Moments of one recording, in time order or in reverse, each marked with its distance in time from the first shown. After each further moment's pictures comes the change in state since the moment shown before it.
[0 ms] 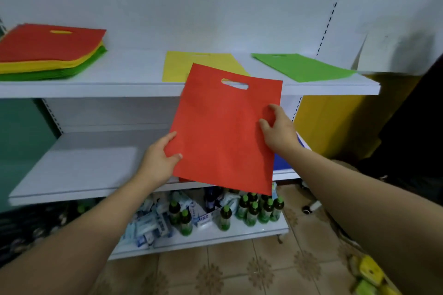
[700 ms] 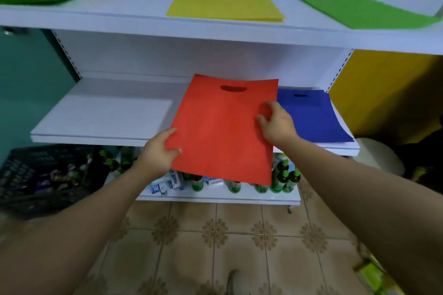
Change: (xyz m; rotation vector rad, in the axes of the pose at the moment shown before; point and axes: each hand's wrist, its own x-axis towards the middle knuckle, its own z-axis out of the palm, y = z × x) left_hand -0.023 -0.075 0.043 0.056 0.025 -0.269; right_hand -0.004 0.072 0.084 -0.042 -0.305 -0.001
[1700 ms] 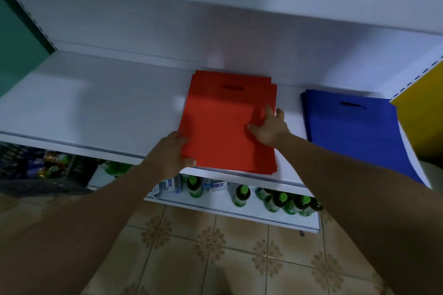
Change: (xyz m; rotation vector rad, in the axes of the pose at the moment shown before) left_hand 0.191 -0.061 0.097 0.548 -0.238 0.032; right_hand 0.208 0.102 0.141 -0.192 -0.438 0.156
